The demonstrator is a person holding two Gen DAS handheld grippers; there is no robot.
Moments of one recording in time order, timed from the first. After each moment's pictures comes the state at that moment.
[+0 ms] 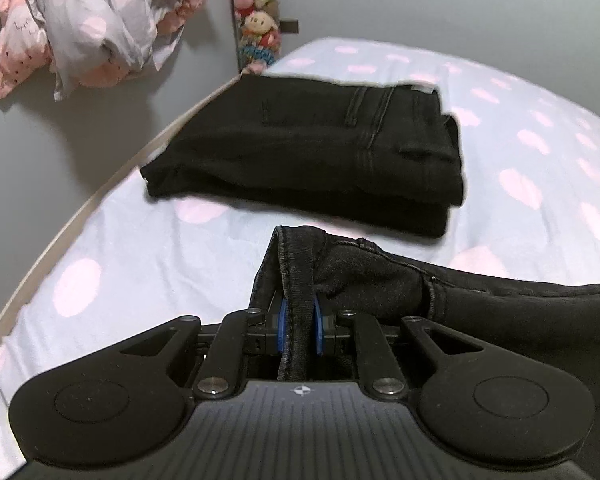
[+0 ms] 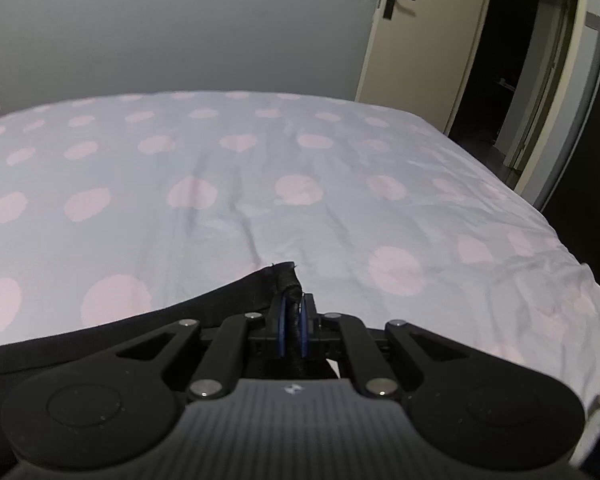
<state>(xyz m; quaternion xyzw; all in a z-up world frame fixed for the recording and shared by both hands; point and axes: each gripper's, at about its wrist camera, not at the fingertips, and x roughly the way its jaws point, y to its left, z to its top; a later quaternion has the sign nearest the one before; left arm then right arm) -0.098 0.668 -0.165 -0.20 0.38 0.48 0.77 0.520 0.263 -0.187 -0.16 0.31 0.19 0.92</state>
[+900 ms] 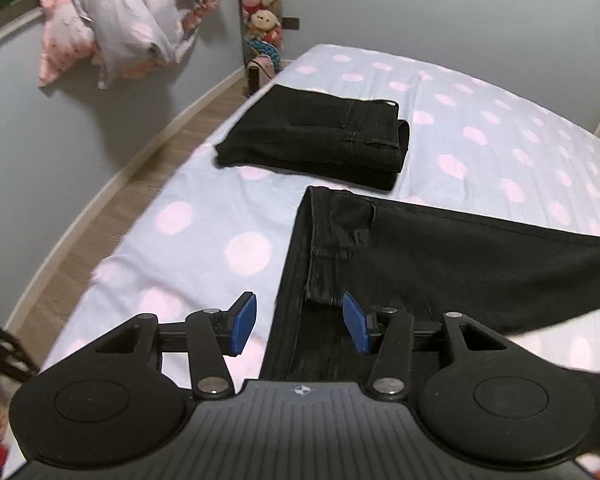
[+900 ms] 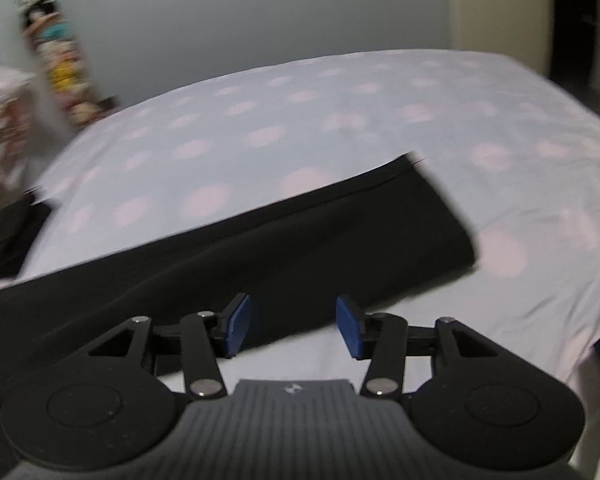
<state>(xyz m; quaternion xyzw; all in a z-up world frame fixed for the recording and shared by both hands) -0.215 0.502 0.013 -0.22 0.39 0.46 0.76 0.331 0.175 -0.146 -0.05 0.40 0.38 0.83</state>
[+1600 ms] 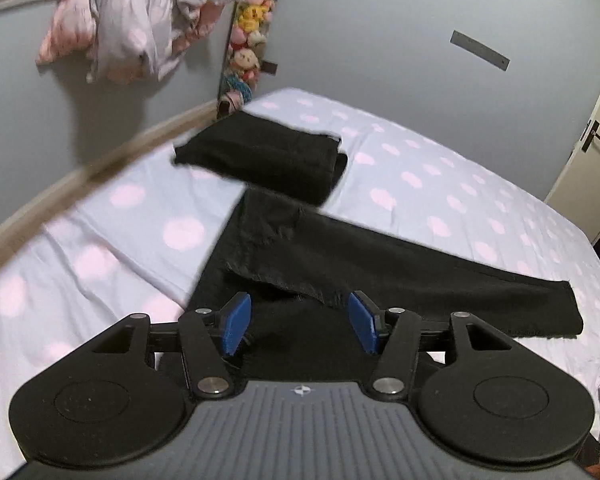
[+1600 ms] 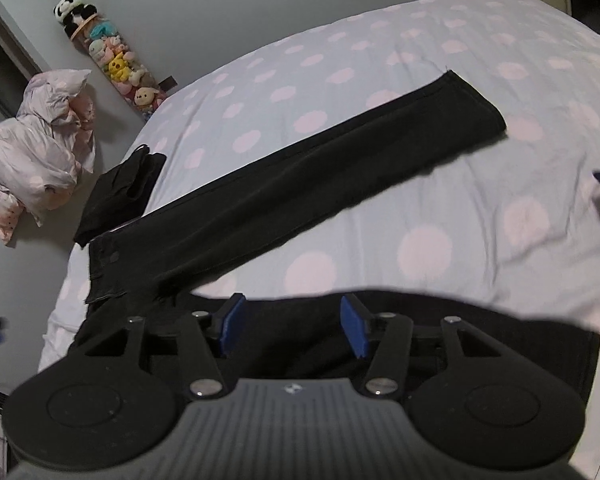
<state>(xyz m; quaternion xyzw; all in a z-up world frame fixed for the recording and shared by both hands) -0.220 0.429 -0.040 -0.28 0.26 0.43 0.82 0.168 0.091 -0.087 0.02 0.47 0.41 0.78</state>
